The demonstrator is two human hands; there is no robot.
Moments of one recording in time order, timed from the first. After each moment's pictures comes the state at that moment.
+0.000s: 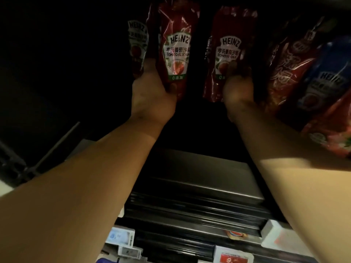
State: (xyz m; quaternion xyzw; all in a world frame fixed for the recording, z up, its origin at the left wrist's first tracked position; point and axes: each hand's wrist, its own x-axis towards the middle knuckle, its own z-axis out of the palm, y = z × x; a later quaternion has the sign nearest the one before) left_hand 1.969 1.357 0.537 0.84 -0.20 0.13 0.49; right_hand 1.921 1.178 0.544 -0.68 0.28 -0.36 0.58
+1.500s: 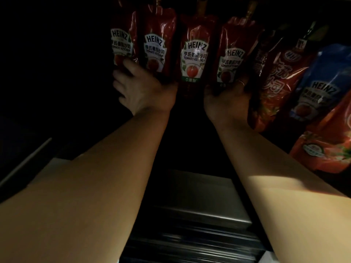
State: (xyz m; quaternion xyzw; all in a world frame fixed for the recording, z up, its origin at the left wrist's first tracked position) left_hand 1.998 1.303 0.548 0.87 -0.02 0.15 0.47; right_hand 1.912 1.184 0.537 -0.79 0.38 -0.36 0.32
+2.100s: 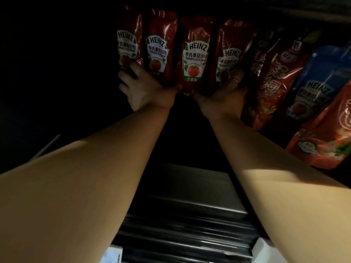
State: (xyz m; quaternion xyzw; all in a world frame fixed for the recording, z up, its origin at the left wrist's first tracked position) left_hand 2.006 1.304 0.545 0.88 -0.04 0.09 0.47; right_hand 1.924 1.179 0.531 -0.81 0.37 -0.34 0.31
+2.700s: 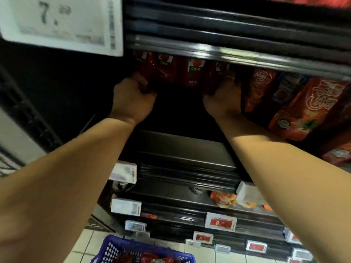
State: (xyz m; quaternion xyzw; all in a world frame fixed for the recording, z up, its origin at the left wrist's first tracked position) left_hand 1.973 1.409 0.539 0.88 -0.19 0.10 0.43; right_hand 1.880 1.208 0.541 -0.87 0.34 -0.29 0.20
